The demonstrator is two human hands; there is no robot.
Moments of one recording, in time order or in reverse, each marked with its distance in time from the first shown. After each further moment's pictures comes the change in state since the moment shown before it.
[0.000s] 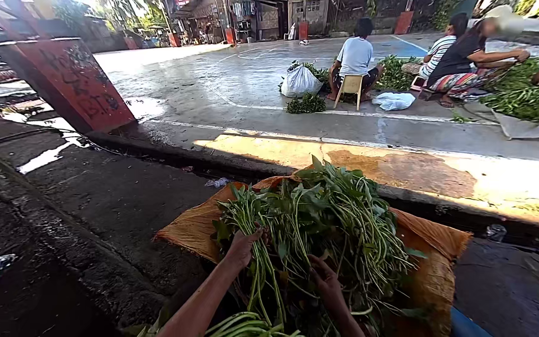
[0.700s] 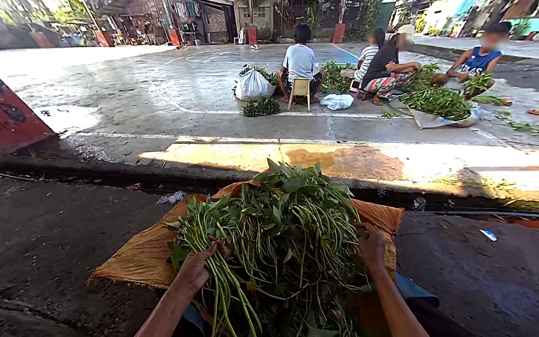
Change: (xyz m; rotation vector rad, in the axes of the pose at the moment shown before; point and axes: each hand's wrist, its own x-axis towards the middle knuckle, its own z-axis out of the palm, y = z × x) left_hand 0.002 0.006 -0.004 -0.124 0.029 -0.057; right_hand 0.045 -0.045 -0.208 -0.793 0.634 -0.035
